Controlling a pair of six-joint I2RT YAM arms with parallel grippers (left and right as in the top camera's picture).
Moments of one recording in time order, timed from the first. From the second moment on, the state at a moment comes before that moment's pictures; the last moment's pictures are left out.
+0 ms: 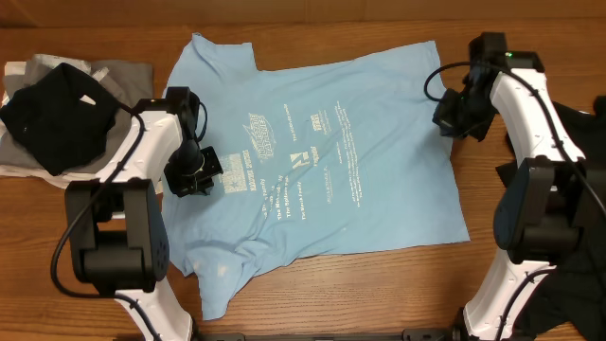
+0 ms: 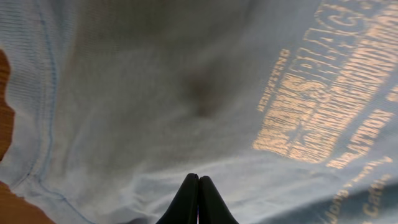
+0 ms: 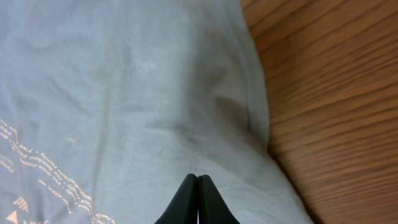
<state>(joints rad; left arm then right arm) -0.01 1.96 1.36 -1.13 0.07 -0.44 -0.07 2.08 1.74 -1.15 -0.12 0.45</state>
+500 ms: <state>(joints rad) 0.04 2.02 1.36 -1.09 0.06 -0.44 -0.07 2.10 1.73 -1.14 -0.15 0.44</state>
